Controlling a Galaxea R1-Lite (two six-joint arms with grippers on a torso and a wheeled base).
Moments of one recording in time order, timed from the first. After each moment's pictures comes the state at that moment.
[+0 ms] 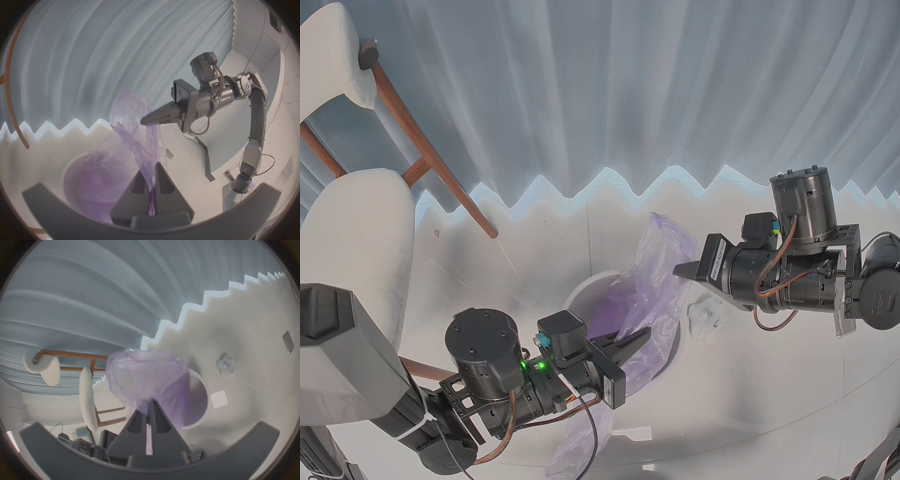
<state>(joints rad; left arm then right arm) -0.81 1.95 -0.50 -1.42 -0.14 -0.11 0.52 1.66 -1.05 -0.13 0.01 0.76</state>
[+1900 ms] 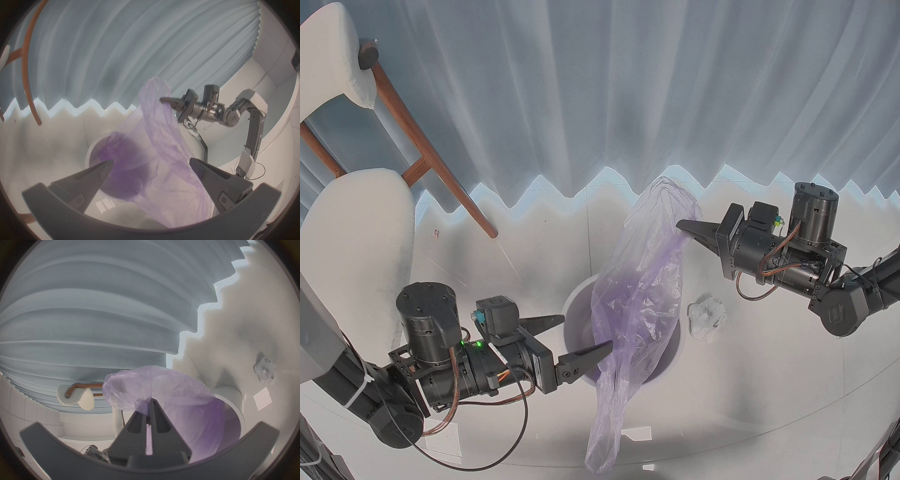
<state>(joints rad) -0.59 1.81 -0.42 -1.21 -0.32 -0.23 0.28 1.85 -0.91 -0.84 0.38 0.97</state>
